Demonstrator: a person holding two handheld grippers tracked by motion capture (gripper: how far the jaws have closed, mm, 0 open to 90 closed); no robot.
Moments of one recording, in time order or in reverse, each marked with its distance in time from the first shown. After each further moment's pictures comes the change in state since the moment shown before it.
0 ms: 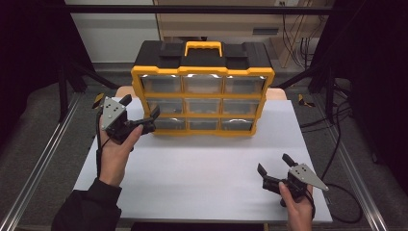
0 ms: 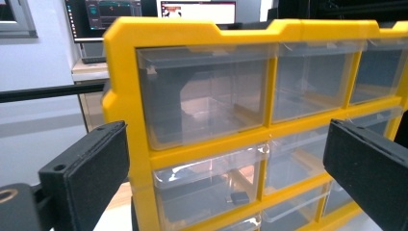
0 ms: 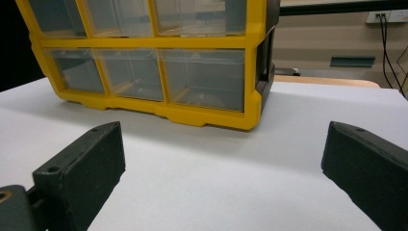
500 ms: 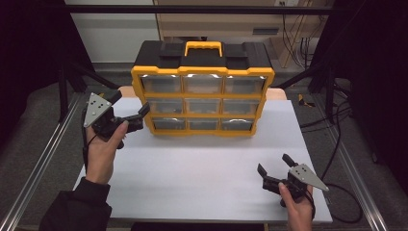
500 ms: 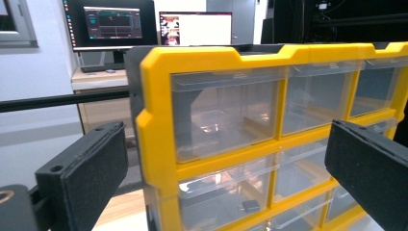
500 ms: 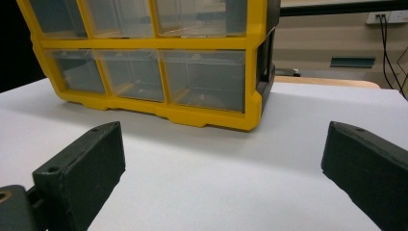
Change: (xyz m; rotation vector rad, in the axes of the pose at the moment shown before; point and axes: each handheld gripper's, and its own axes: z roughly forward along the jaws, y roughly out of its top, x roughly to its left) left arm 0.023 0.010 -0.014 -0.028 -0.010 0.002; right arm 0.001 0.000 -0.001 -0.001 0.002 0.002
